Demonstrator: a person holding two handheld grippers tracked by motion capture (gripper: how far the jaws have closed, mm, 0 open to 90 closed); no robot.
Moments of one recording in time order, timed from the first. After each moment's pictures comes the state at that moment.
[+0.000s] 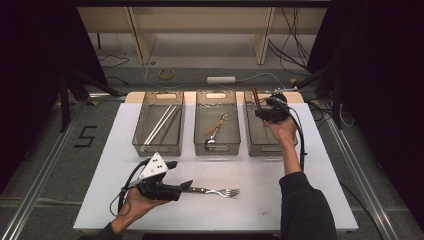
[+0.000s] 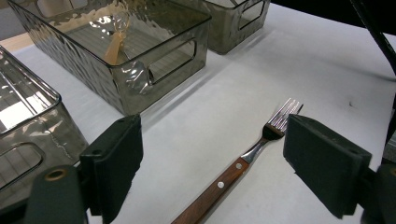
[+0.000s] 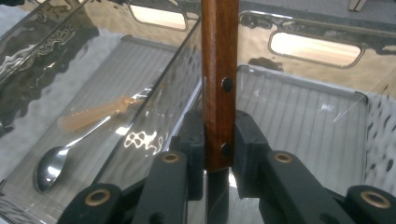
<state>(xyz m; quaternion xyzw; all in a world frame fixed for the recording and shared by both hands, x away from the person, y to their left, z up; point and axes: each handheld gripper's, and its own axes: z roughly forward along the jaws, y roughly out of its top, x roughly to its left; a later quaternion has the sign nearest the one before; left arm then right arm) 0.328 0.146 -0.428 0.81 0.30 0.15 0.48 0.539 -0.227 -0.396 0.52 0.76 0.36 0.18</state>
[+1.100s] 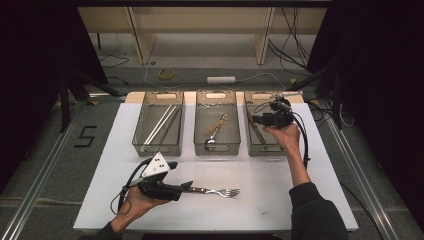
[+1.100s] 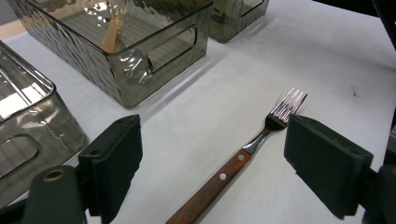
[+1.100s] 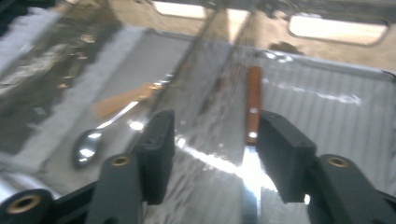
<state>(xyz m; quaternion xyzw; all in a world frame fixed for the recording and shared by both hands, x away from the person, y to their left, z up) 0.333 0.145 -0.431 0.82 0.31 0.14 0.46 0.516 -0.235 -0.392 0.51 0.76 0.39 0.14</state>
